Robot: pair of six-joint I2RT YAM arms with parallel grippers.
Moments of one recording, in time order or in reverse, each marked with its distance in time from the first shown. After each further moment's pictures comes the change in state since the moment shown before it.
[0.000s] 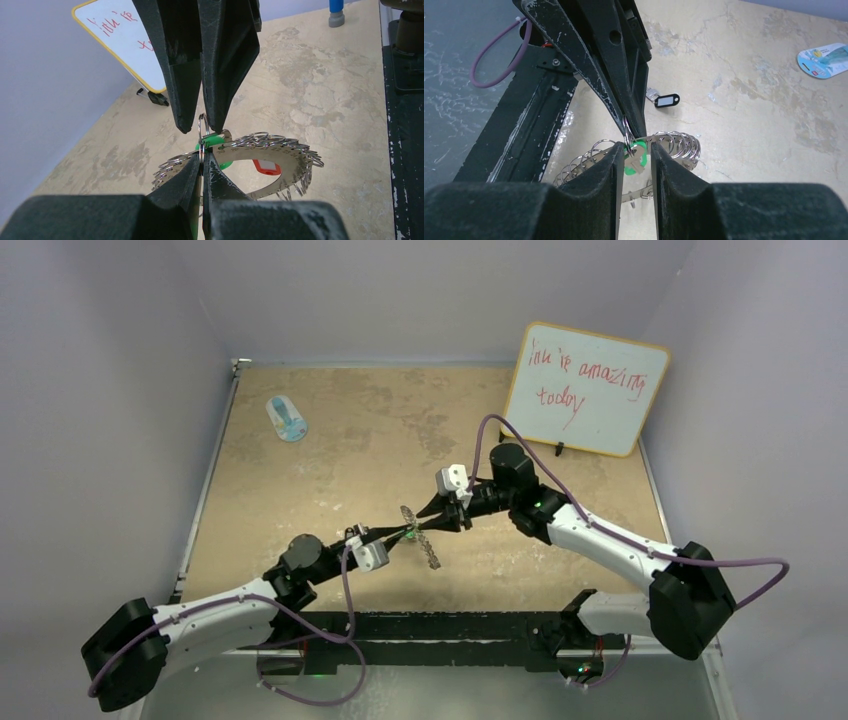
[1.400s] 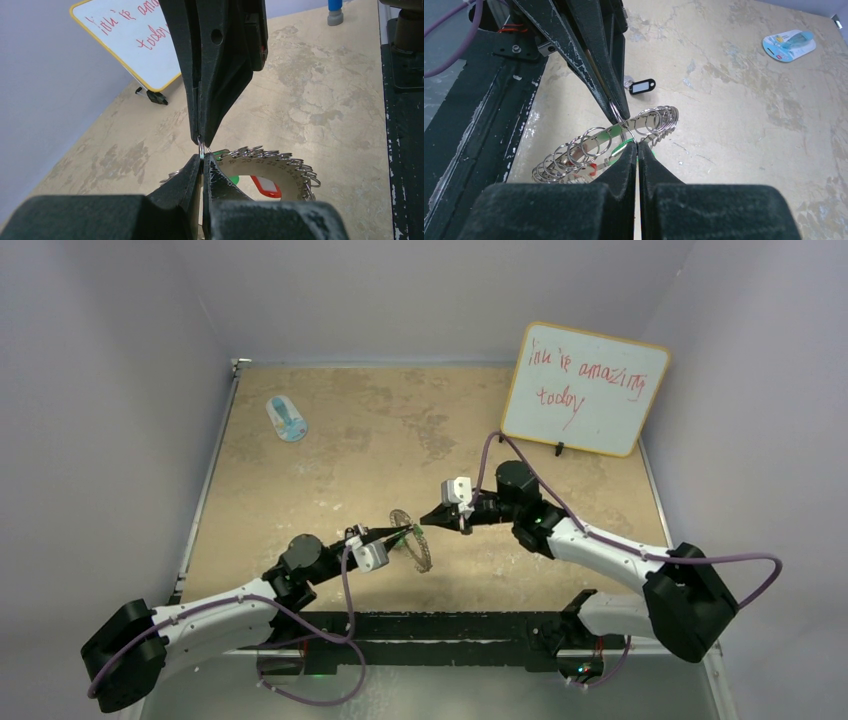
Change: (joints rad) left arm 0.000 -0.008 0.000 -0.016 0.010 0.000; right arm 0.003 -0.019 -0.150 0.205 0.128 -0.005
